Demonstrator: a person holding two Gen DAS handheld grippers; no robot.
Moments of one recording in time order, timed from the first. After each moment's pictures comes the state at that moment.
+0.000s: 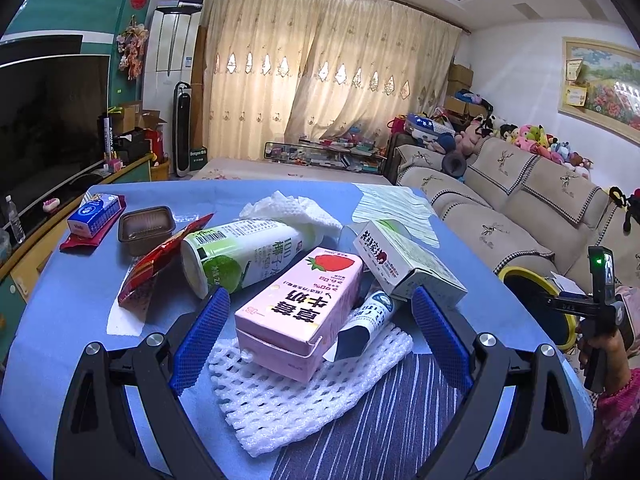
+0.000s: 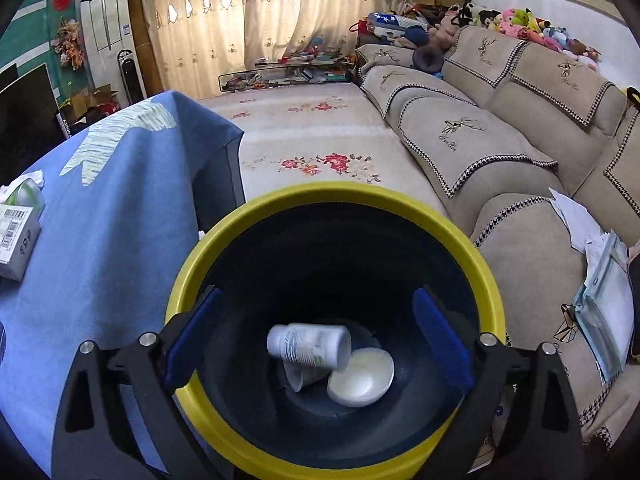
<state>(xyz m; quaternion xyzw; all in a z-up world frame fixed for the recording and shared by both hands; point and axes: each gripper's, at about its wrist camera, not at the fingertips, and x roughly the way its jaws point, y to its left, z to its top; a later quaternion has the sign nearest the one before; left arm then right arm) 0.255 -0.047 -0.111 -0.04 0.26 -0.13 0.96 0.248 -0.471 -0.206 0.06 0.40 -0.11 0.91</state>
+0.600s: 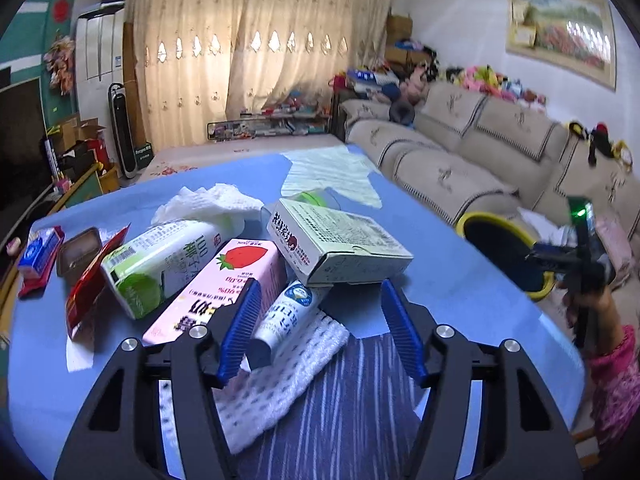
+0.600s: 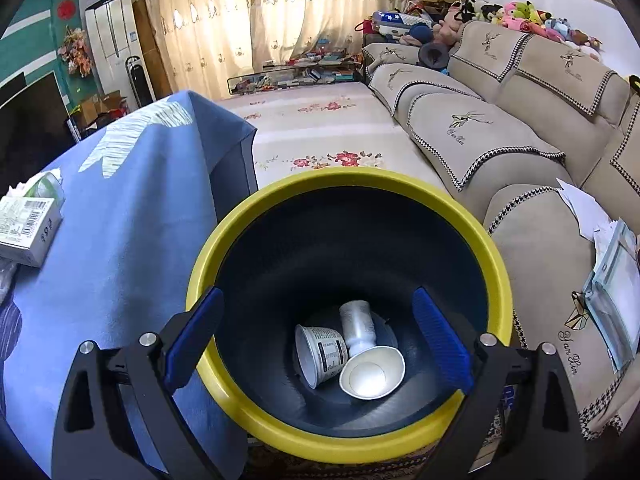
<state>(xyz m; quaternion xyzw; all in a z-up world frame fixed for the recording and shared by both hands) 0.272 -0.102 -0.105 0.05 0.31 -0.22 0.92 0.221 -0.471 -0.204 0.09 0.39 -0.10 0.91</state>
